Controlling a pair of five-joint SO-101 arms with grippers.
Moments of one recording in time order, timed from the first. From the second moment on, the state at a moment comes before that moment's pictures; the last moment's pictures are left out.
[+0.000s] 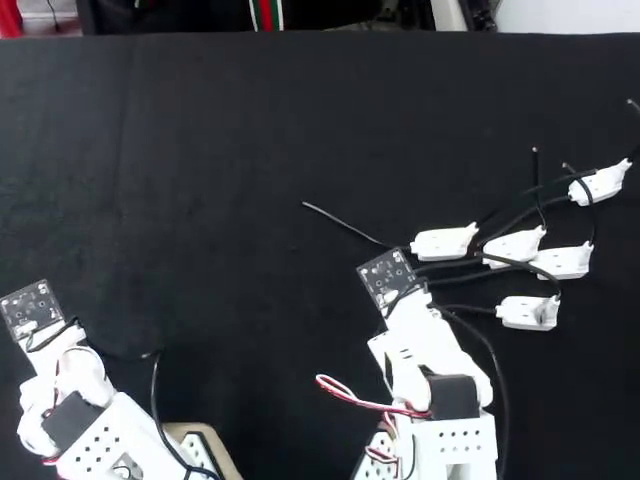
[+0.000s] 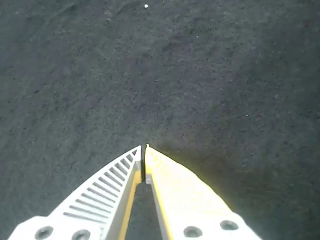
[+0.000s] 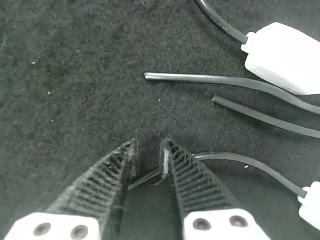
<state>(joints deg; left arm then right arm) -54.2 -104.0 96.3 74.1 -19.6 -3.9 -103.3 96.3 74.7 24.2</state>
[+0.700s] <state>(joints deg) -36.1 -104.0 96.3 70.3 2.9 -3.9 -103.3 96.3 74.7 24.2</state>
